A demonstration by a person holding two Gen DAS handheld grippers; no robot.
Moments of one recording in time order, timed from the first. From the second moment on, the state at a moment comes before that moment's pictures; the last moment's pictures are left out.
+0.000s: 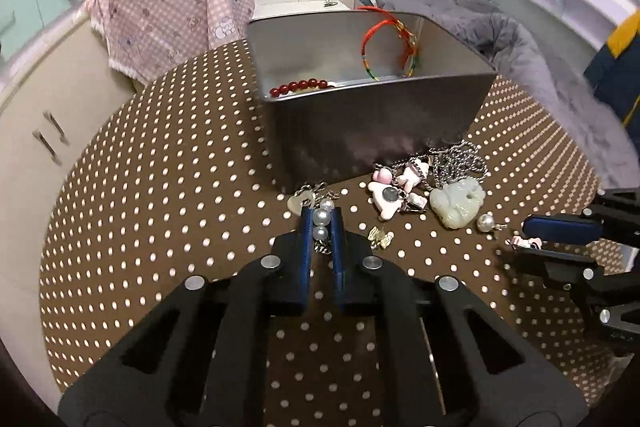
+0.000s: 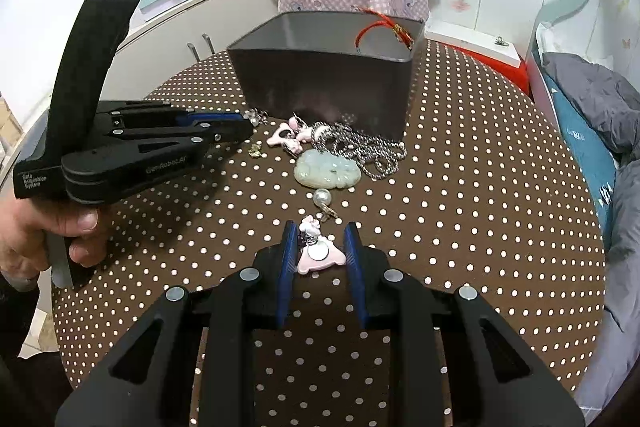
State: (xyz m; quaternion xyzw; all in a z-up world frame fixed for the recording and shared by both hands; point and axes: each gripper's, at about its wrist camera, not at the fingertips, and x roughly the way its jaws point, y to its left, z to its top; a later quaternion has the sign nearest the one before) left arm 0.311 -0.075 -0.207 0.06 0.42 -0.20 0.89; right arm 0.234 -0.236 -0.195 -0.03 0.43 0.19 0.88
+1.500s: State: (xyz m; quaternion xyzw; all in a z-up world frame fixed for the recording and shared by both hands) left arm 0.334 -0.072 -0.037 0.04 0.26 -0.27 0.93; right arm 0.331 -0.248 -0.055 -0.03 0.32 0.23 0.92
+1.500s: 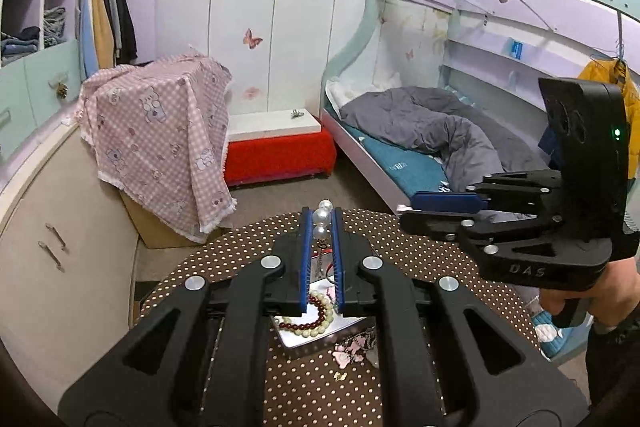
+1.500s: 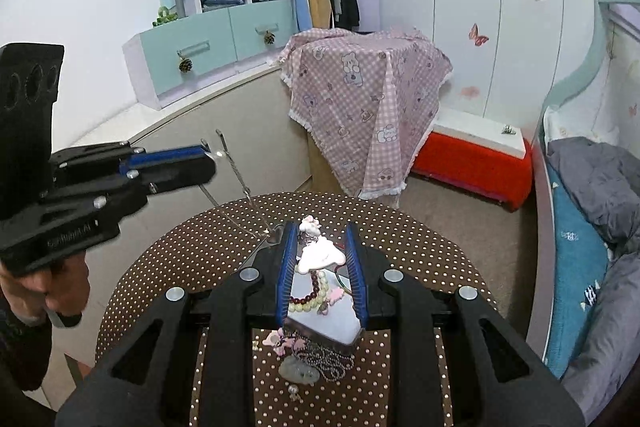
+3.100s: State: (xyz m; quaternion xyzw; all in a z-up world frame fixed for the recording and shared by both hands) left arm 0.264 -0.006 -0.041 -0.02 0.22 -0.13 0.97; right arm 0.260 -0.286 -0.045 0.03 0.27 0.12 0.95
